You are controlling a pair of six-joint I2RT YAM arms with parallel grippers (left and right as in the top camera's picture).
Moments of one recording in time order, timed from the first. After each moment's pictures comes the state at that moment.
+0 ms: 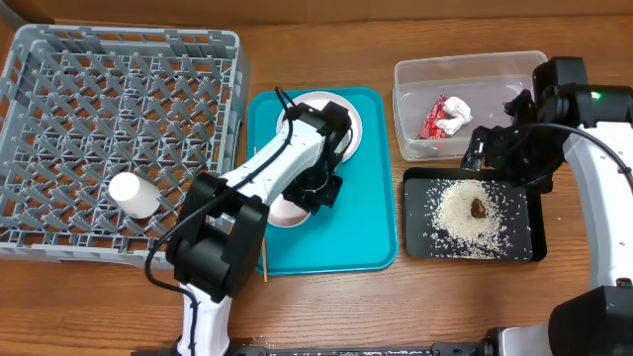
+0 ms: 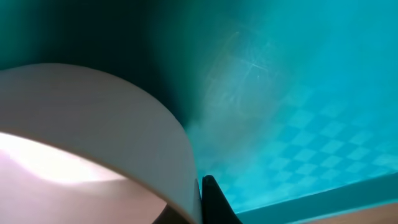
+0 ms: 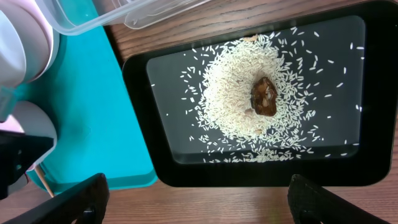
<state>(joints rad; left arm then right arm) -0.53 2.09 1.57 -1.24 0.11 -0.18 -0.07 1.61 1.53 -1.41 -0.22 0.20</state>
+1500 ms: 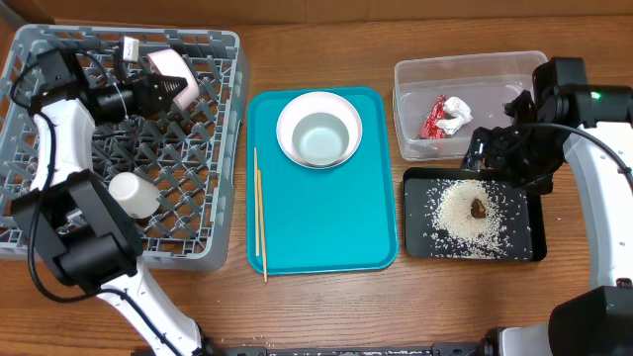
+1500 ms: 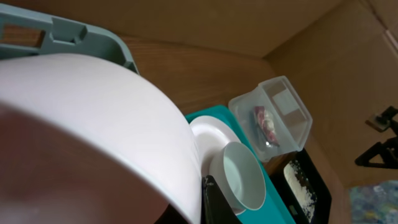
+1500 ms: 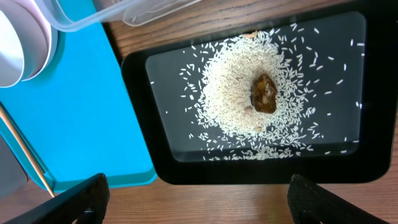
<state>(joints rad) 0.42 2.14 1.74 -0.72 1.22 0.31 -0.07 1.61 1.53 -1.42 -0.22 0.20</state>
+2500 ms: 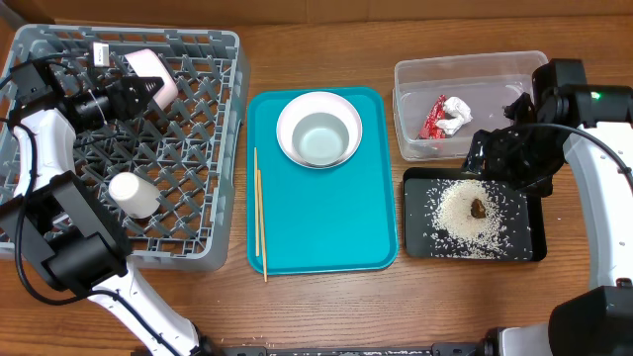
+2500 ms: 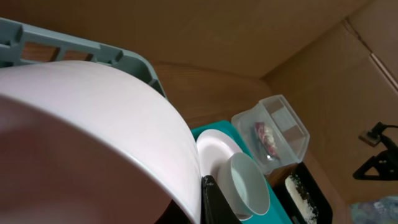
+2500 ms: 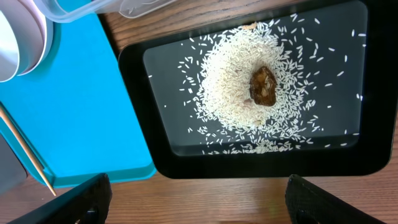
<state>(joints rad) 0.51 2.16 1.74 -0.67 1.28 0.29 -0.07 1.61 1.53 -1.44 -0.22 0.20</state>
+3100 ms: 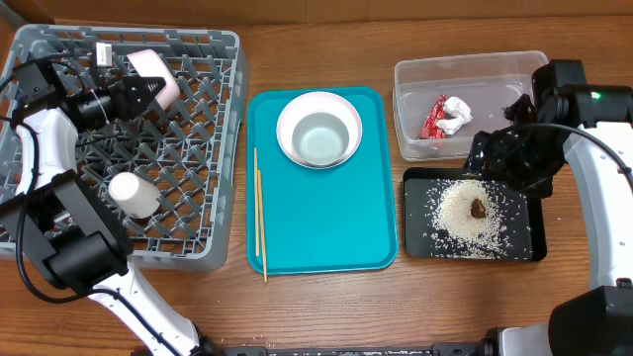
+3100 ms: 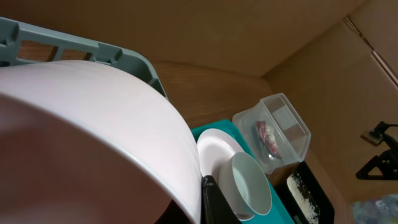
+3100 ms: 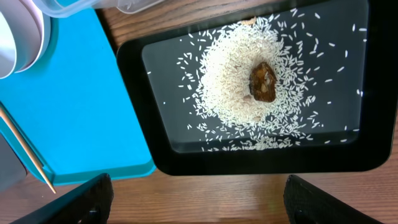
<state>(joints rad) 0.50 2.16 1.74 -0.66 1.29 0.30 -0.07 1.61 1.53 -1.45 -0.22 0.20</state>
